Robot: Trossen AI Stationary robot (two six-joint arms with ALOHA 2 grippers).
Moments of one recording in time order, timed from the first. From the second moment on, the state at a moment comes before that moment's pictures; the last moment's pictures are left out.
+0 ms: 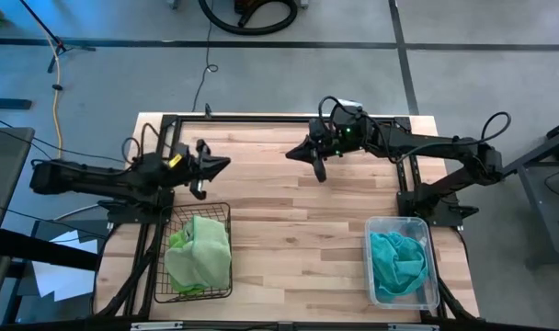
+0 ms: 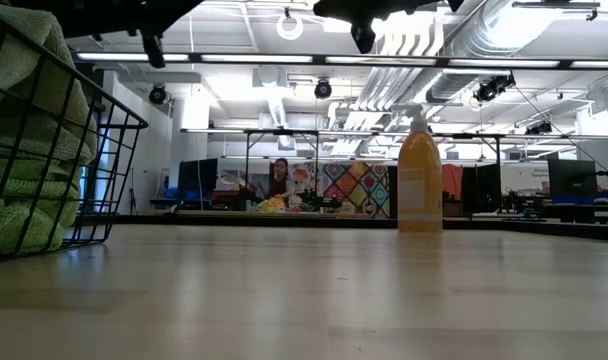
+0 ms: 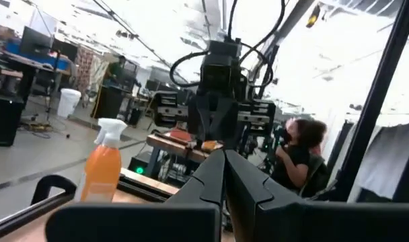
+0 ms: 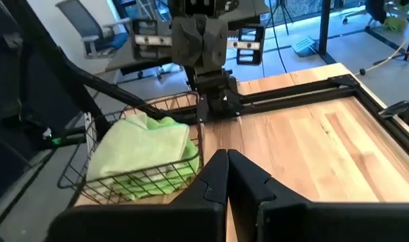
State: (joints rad) left arm 0.06 0.72 0.27 0.76 -0.14 -0.28; right arm -0.25 1.39 1.20 -0.10 -0.36 0.11
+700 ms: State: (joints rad) left arm 0.00 0.45 0.01 0.81 -0.21 -0.37; right arm -0.25 1.32 1.20 -0.10 -0.35 0.32
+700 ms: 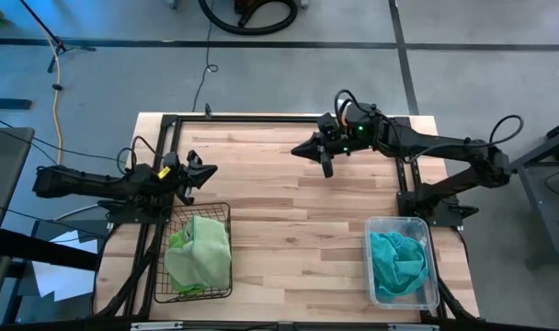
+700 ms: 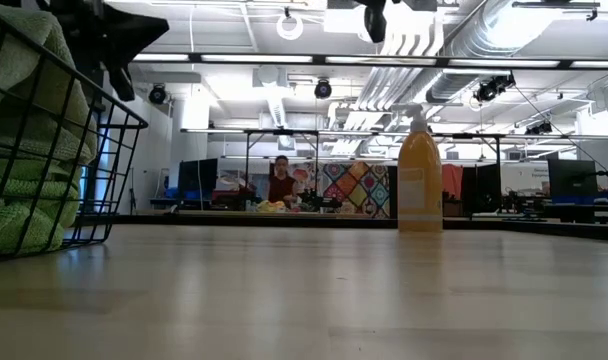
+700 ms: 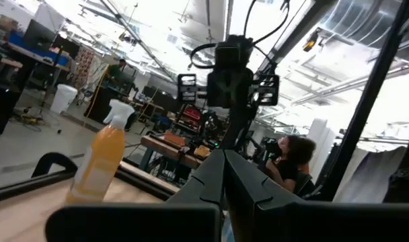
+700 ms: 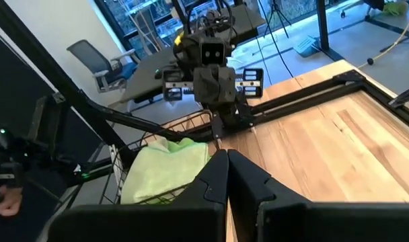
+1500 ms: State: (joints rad) left arm -0.02 0.44 0.01 0.69 -0.19 -0.28; right arm -0.08 0.74 0.84 -0.31 -0.16 0.35
